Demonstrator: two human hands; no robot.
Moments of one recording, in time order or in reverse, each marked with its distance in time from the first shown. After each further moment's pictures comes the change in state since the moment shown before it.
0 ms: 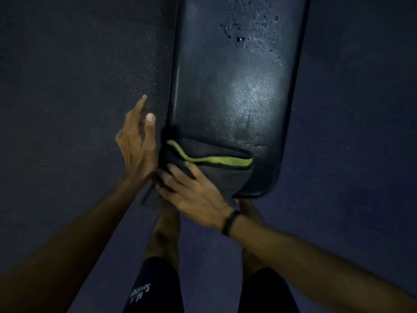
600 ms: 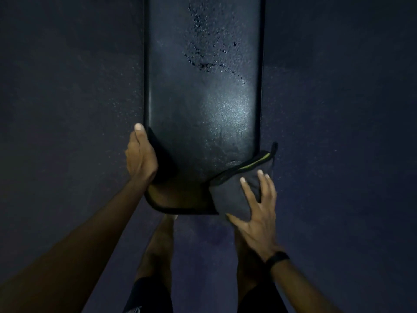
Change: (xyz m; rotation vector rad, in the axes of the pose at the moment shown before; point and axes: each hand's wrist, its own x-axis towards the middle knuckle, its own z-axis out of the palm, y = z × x) left_hand 0.015 0.037 0.052 -0.025 -0.082 -0.420; right_hand -0.139 0.053 -0.006 0.412 0.273 0.908
